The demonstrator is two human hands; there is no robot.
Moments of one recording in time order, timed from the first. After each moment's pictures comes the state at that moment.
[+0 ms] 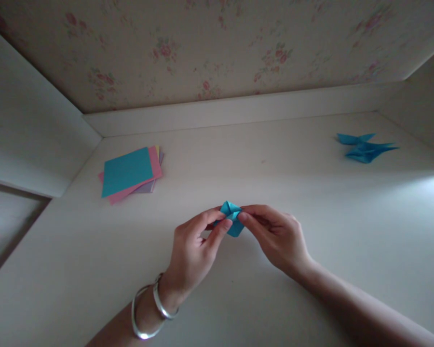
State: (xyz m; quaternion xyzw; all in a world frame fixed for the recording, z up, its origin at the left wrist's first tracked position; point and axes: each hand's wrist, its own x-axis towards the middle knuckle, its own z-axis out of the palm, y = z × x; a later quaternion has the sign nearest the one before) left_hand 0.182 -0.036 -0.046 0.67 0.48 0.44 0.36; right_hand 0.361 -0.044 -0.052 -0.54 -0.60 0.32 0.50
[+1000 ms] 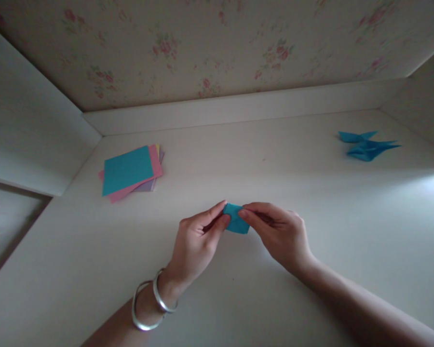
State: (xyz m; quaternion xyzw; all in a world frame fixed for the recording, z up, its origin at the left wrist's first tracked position) left_hand 0.181 -0.031 -0.049 0.64 0.51 0.40 0.42; right_hand 0.361 -0.042 -0.055 -0.55 -0.58 0.29 0.52
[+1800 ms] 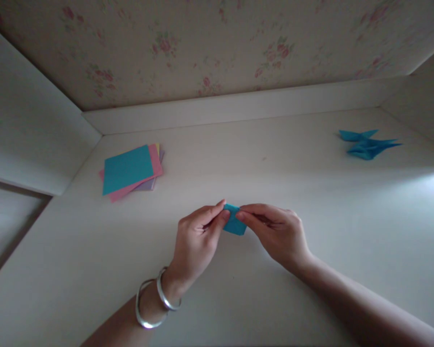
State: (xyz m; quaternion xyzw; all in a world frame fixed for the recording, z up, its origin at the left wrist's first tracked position) left_hand 0.184 -0.029 -0.048 0.67 0.48 0.44 0.36; right_hand 0.360 -0.042 -0.054 -0.53 -0.62 0.28 0.51
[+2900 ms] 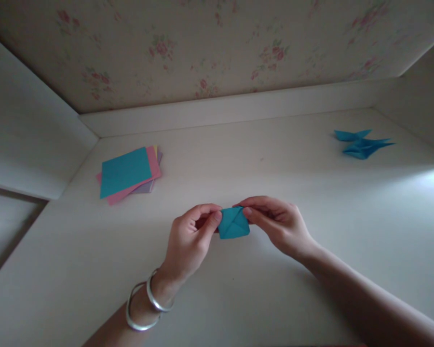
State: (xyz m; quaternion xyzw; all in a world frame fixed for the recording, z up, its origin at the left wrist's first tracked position) left_hand 0.177 -0.028 -0.046 0.55 0.50 0.43 0.52; right_hand 0.376 -0.032 -0.053 -0.48 -0.56 0.44 0.50
